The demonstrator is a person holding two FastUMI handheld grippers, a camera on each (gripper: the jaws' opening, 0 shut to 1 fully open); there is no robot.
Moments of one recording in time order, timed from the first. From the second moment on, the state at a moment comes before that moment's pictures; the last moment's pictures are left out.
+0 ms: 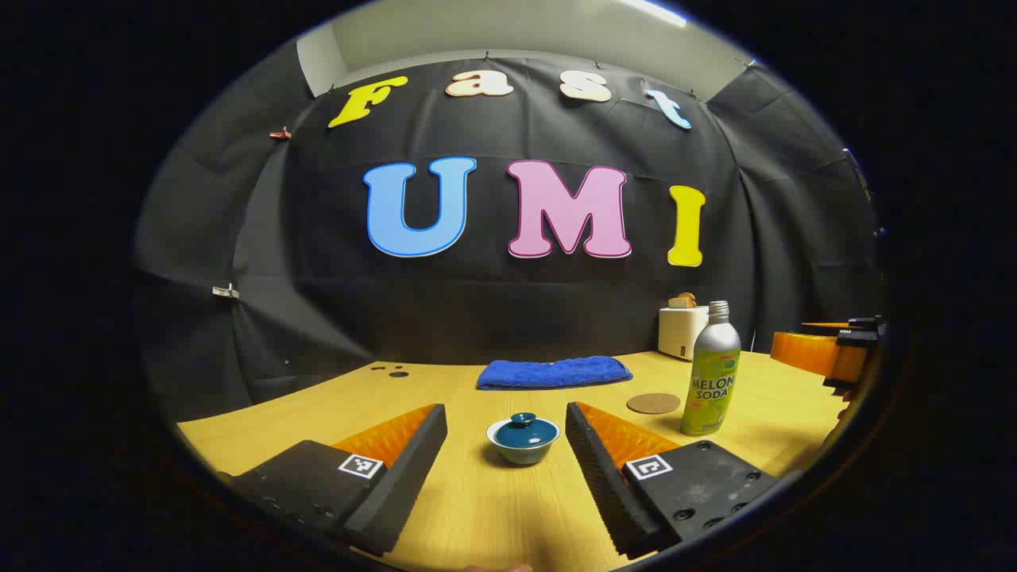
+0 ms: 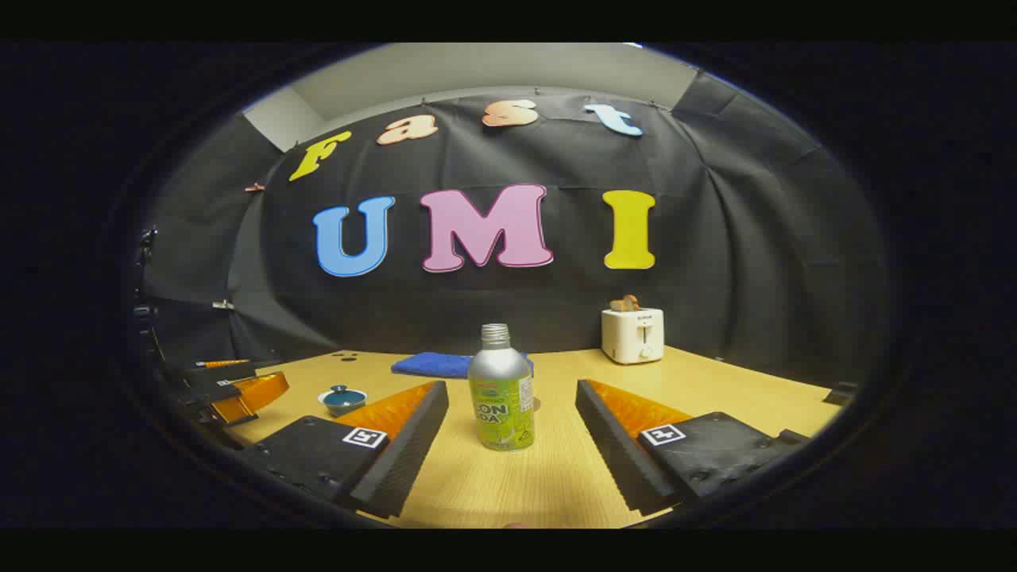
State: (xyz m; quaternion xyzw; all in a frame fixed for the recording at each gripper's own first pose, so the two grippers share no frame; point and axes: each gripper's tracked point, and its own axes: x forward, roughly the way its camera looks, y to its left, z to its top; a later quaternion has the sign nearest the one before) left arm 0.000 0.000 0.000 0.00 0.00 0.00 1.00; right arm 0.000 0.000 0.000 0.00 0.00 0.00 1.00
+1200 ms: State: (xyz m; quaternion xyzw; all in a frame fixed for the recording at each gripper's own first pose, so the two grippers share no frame) left arm 0.098 -0.012 -0.035 0.00 0.06 -0.04 1.00; right arm 0.065 -0.012 -0.038 0.03 0.04 0.01 1.00
